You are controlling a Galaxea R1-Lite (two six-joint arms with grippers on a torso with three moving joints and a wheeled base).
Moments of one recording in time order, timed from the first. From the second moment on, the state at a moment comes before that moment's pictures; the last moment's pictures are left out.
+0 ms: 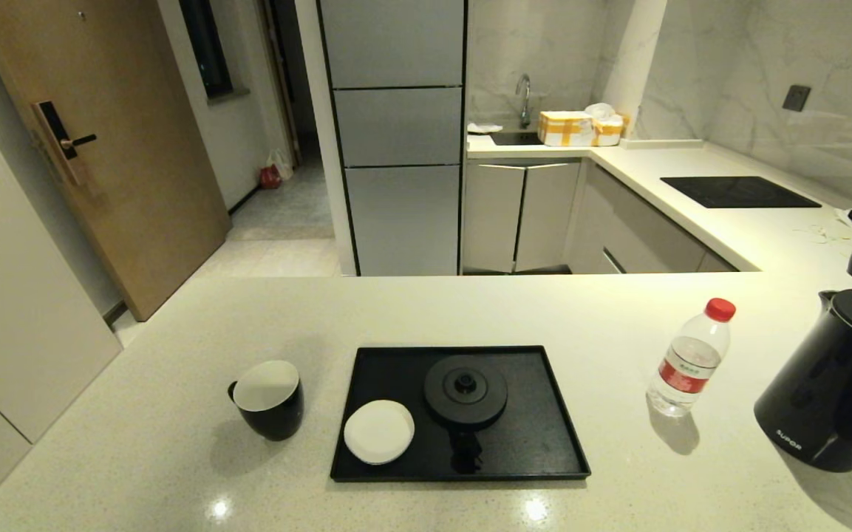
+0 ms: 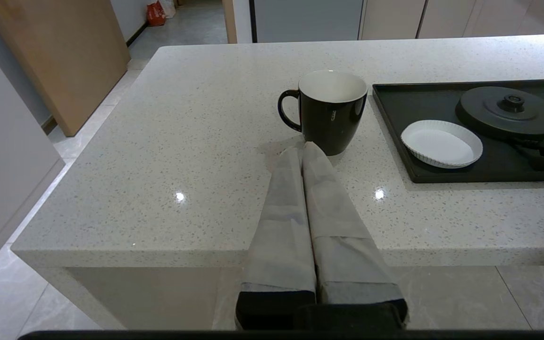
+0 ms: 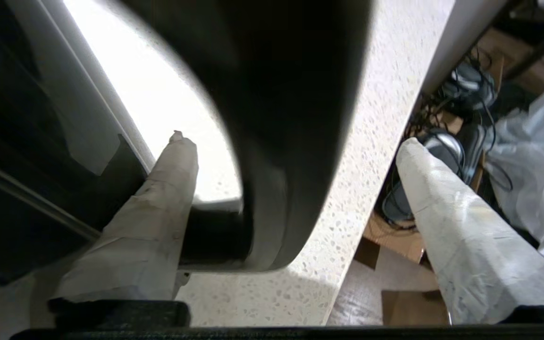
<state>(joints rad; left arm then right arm) 0.00 0.00 0.00 0.00 0.00 0.03 -0.59 2.09 -0.20 -1.52 -0.46 0.08</state>
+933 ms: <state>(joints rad) 0.00 0.00 0.00 0.00 0.00 0.03 -0.45 2.06 -0.16 -1.52 -0.73 0.02</state>
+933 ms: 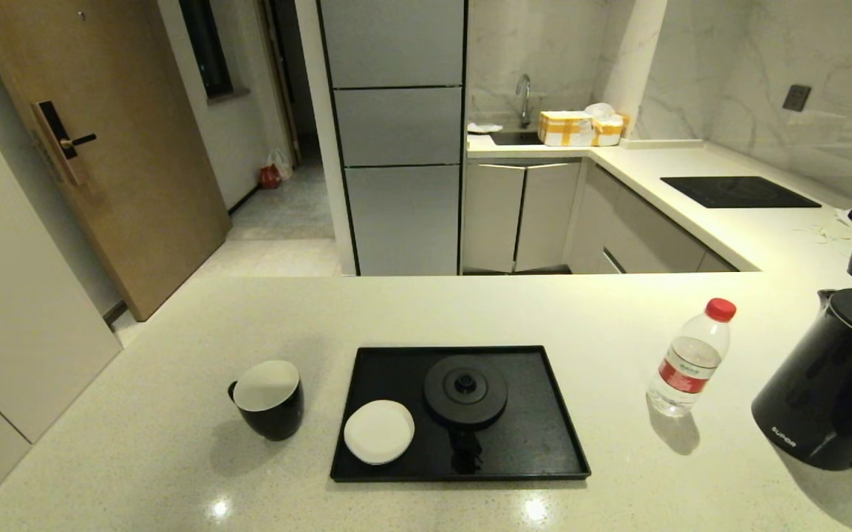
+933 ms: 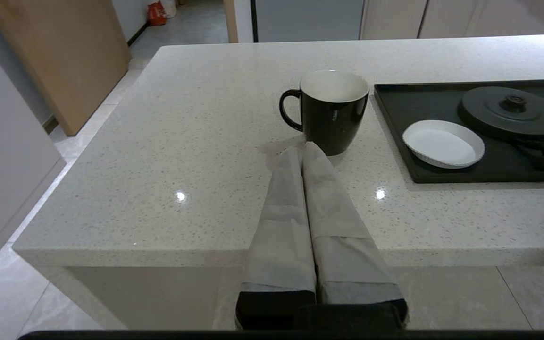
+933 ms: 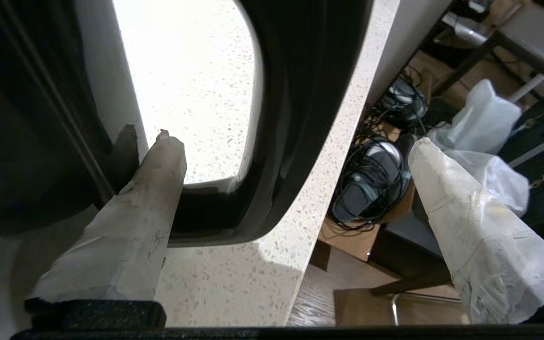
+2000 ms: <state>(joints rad) 0.00 0.00 0.00 0.00 0.00 0.03 -0.33 2.16 -0.24 -1.52 -0.87 -0.02</state>
